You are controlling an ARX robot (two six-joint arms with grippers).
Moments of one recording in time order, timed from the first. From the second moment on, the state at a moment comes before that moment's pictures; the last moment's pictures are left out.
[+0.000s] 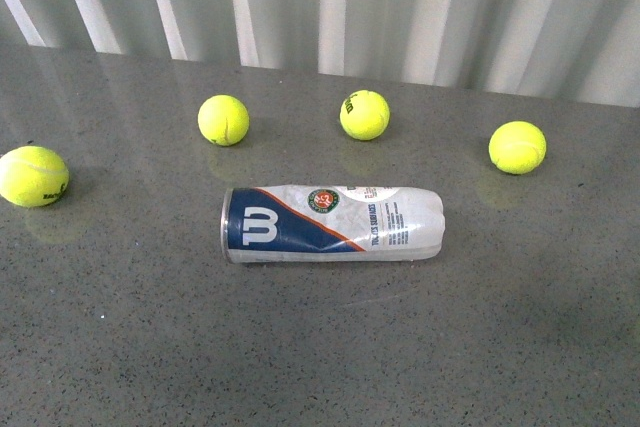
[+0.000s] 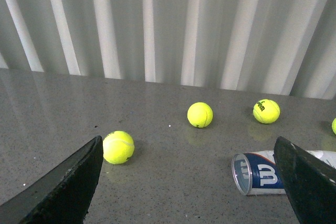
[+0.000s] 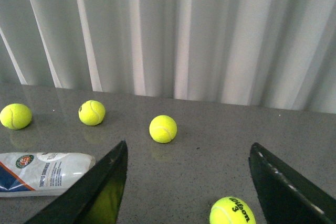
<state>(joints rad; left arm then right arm) 0.00 0.00 0.02 0.00 0.00 0.00 0.00 0.01 0.00 0.00 0.00 -0.01</state>
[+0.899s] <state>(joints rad) -0.15 1.83 0.81 0.37 0.26 -0.21 0.00 0.00 0.00 0.00 0.00 -0.01</state>
